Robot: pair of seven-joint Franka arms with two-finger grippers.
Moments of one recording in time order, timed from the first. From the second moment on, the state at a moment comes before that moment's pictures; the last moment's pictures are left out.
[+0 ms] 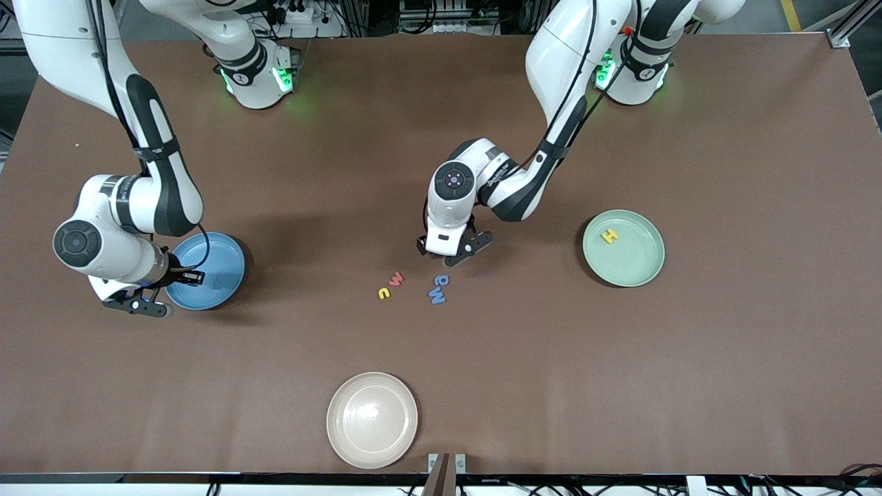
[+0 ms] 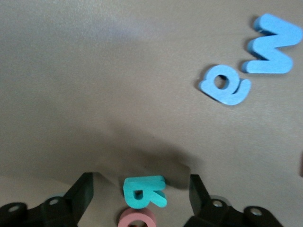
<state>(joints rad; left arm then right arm) -0.78 0.82 -0.05 -1.55 -0.08 2.38 -1.35 0.16 0.45 -0.23 -1.94 0.00 2.27 0.14</state>
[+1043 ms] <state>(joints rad) -0.79 0.82 -0.05 -1.53 -0.07 2.38 -1.35 0.29 0.46 -0.14 -1.80 0.06 2.22 0.38</state>
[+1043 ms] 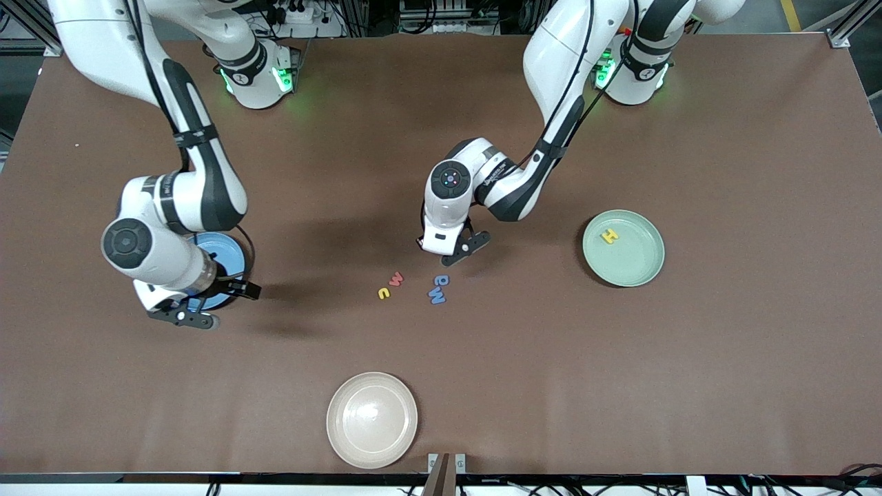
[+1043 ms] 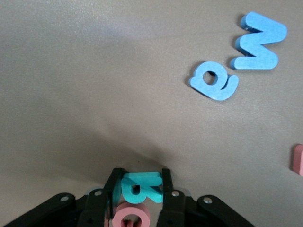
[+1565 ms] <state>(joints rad) -0.72 0.79 -0.03 -1.51 -0.07 2.22 -1.26 0.52 0.62 -0.13 -1.60 0.08 2.23 0.75</state>
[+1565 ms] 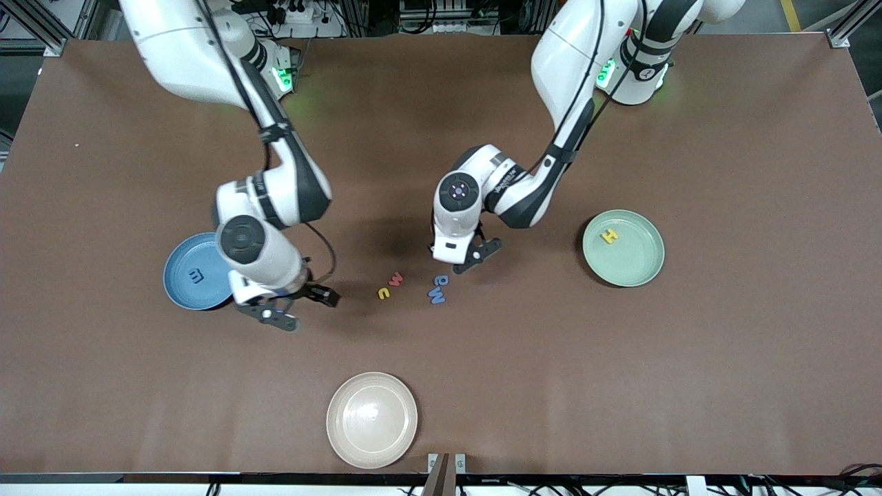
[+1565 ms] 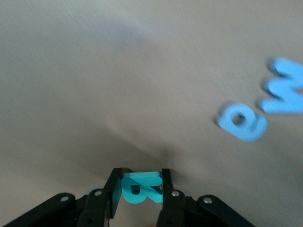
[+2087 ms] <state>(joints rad) -0.58 0.61 -0.03 -1.64 -0.06 2.00 -0.91 0.63 0.72 -0.13 -1.56 0.17 2.25 0.92</state>
